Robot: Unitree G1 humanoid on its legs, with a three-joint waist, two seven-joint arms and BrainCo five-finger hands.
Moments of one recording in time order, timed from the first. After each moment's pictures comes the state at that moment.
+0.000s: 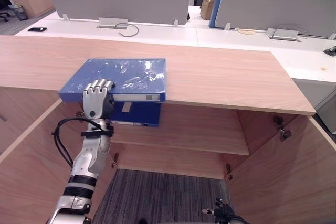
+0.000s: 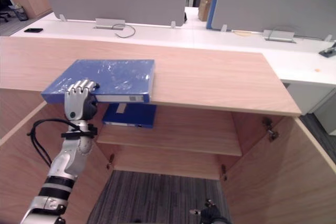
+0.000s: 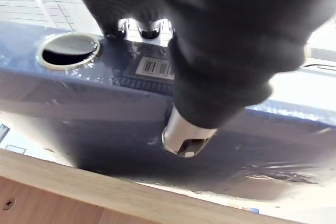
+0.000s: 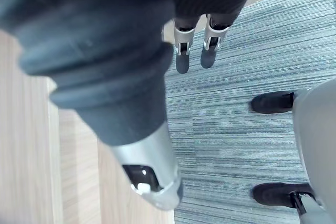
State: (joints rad) left arm -0.26 0.36 -0.04 0.20 0.99 -0.05 0.60; right arm 0.03 -0.08 -0.04 1.13 0.10 -0.07 -0.05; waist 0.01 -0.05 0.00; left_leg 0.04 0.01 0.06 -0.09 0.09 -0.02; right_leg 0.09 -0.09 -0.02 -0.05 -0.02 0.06
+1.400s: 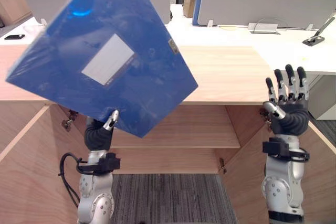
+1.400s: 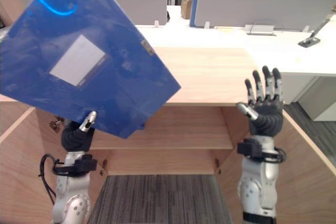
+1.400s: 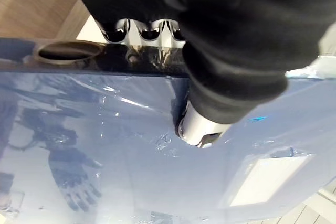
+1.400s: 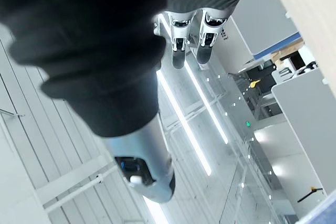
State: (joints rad) left arm 0.19 0.15 -0.06 -0.28 -0.71 -0.33 -0.13; right arm 0.00 -0.25 -0.19 -0.30 0.76 -0.28 0.15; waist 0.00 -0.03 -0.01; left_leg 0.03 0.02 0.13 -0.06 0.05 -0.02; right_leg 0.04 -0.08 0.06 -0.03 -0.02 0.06
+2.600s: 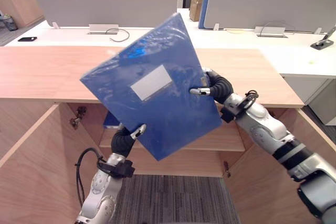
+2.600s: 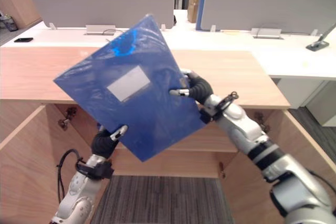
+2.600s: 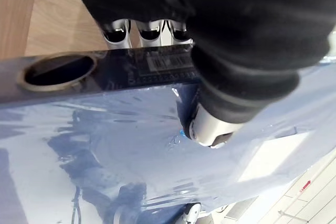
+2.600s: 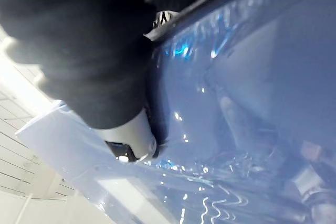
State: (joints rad) left arm 0.14 0.36 -0.35 -0.11 -0.74 -0.33 -0.13; right arm -0.66 -0.83 0.68 0.14 1.08 -0.13 0.29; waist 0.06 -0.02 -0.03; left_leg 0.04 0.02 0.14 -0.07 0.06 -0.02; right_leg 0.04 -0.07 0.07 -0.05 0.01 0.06
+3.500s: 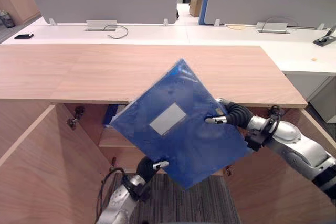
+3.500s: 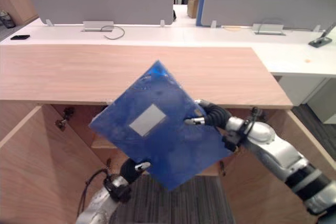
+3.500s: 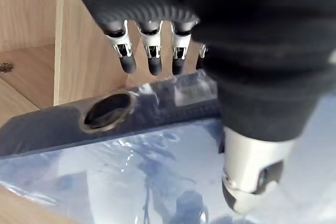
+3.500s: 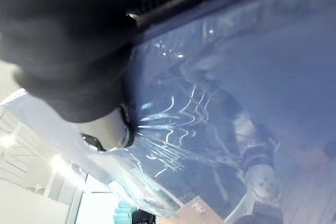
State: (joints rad) left arm 0.14 0.21 -0.45 0.29 -0.80 -0.24 -0.36; right arm -0.29 -1.04 0.45 -0.14 0.84 -0.06 0.37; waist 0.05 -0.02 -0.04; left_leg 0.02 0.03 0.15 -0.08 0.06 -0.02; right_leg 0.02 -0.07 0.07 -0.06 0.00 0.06
